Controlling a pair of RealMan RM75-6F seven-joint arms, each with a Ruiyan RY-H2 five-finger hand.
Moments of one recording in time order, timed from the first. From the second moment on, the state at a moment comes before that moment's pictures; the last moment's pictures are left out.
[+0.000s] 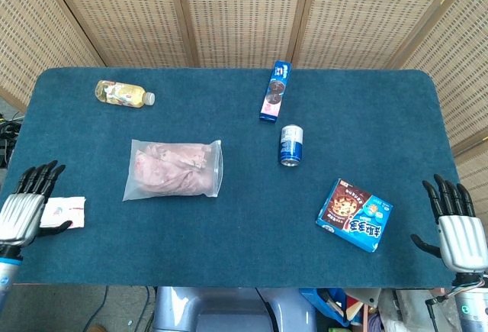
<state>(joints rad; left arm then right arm) -0.23 -1.11 -0.08 -1.60 1.46 1.26 0.02 0.07 -1.16 0.09 -1.58 -1.51 1.53 -0.10</state>
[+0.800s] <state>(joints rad) -0.71 -1.37 -0.18 -1.33 1.28 0.68 0.05 0.09 -1.17 0.12 -1.55 -1.45 1.50 -0.11</state>
